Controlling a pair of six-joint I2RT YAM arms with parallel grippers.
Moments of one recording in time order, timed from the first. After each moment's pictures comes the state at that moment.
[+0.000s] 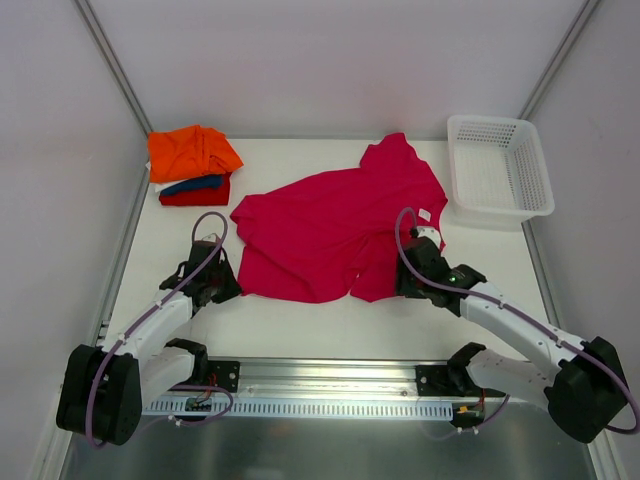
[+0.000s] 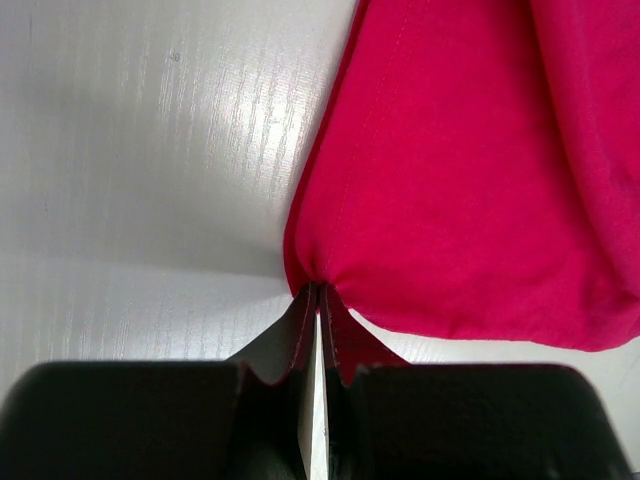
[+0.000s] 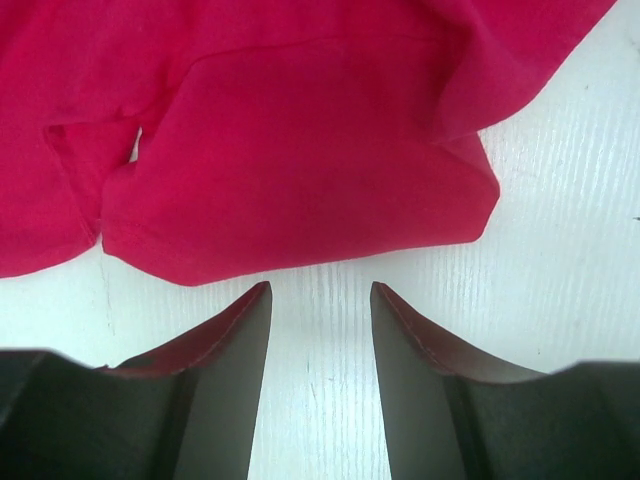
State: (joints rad) left arm -0.22 1.00 0.38 -0.34 0.05 -0.62; right arm 0.65 1.04 0.64 -0.59 0.27 0.58
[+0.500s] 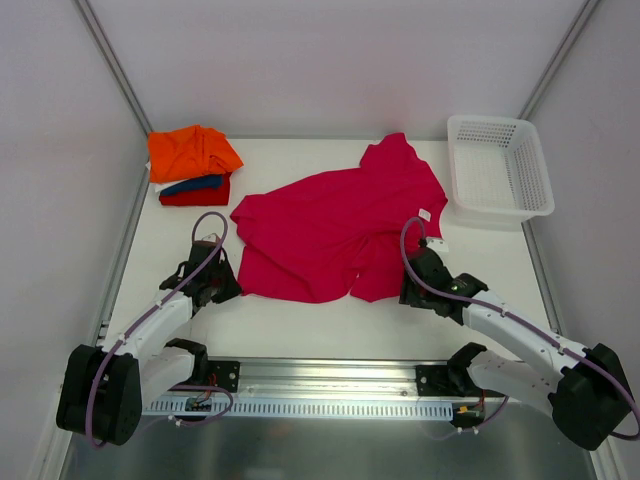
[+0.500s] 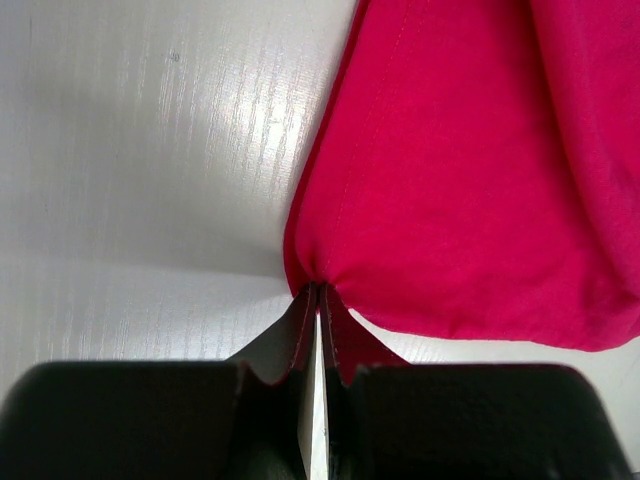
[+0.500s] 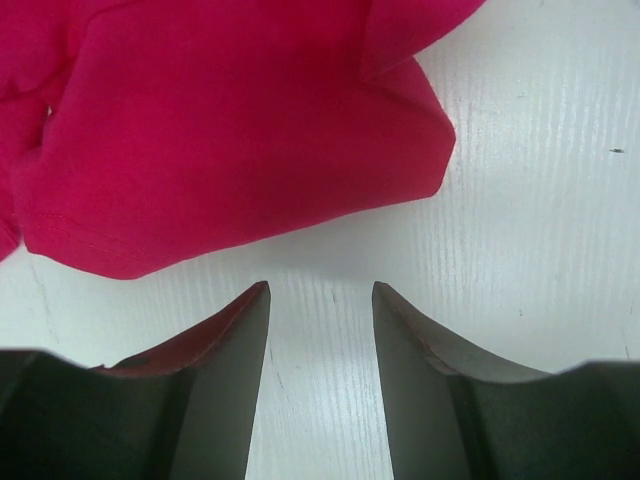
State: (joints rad) left arm -0.22 1.00 0.38 -0.34 0.05 -0.62; right arm 0.67 0.98 0.55 -0.63 0.33 0.67
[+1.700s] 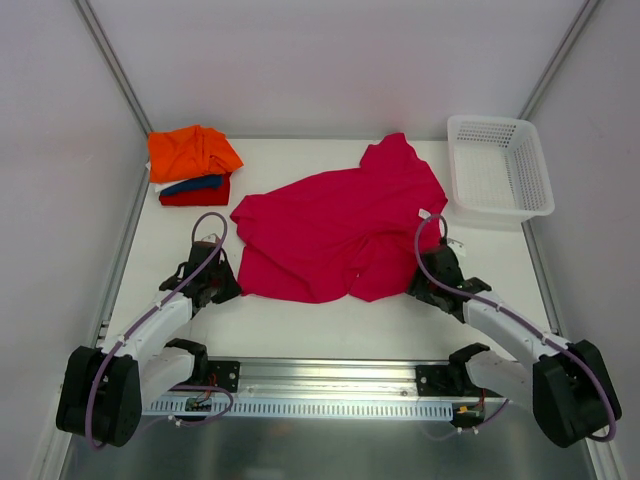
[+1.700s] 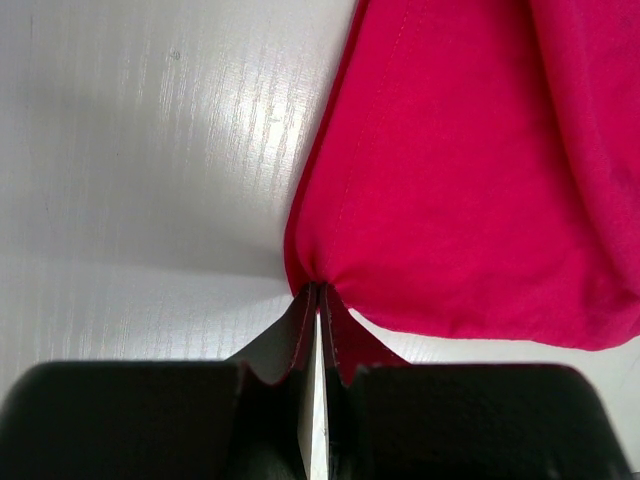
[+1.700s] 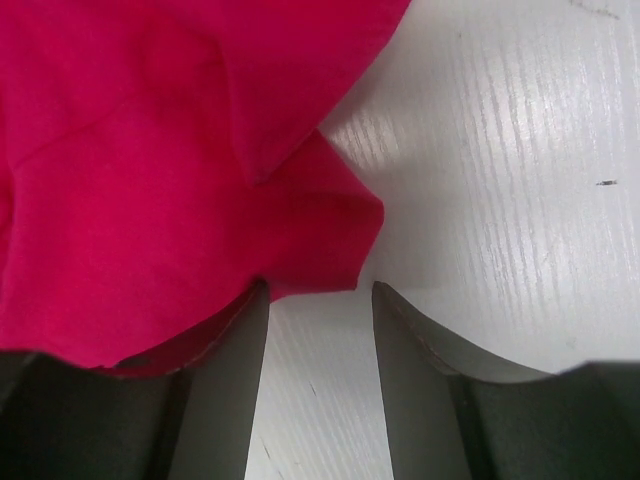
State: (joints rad) left arm -0.22 0.99 0.38 -0.34 0.05 -0.62; right arm 0.44 1.05 0.43 -0.37 0.25 0.72
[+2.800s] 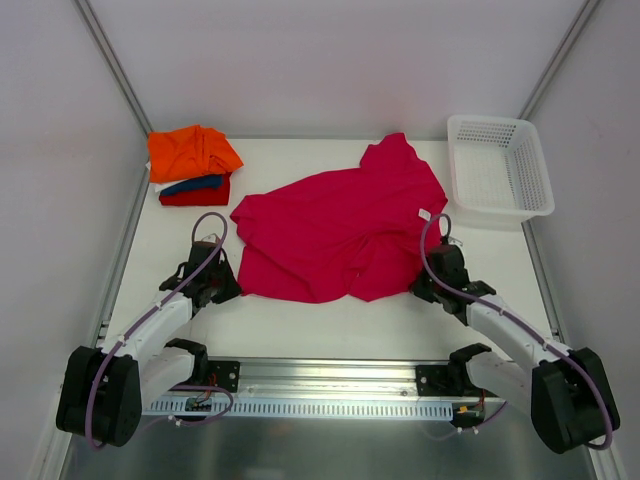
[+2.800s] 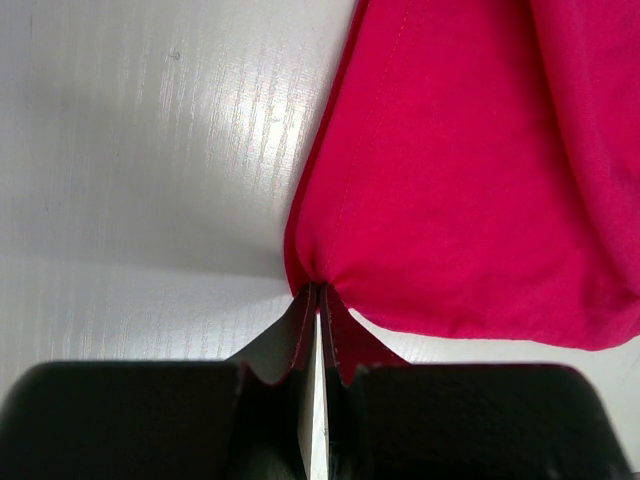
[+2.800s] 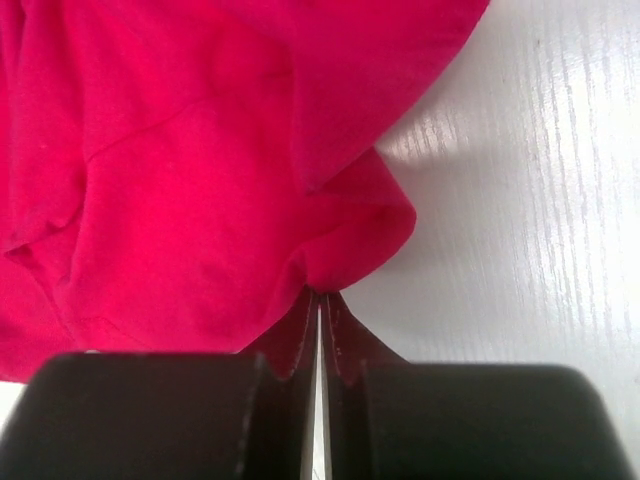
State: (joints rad) left arm -0.22 0.99 0.38 -0.34 0.05 -0.61; right arm 0.38 1.03 0.39 -0.27 0.10 0.72
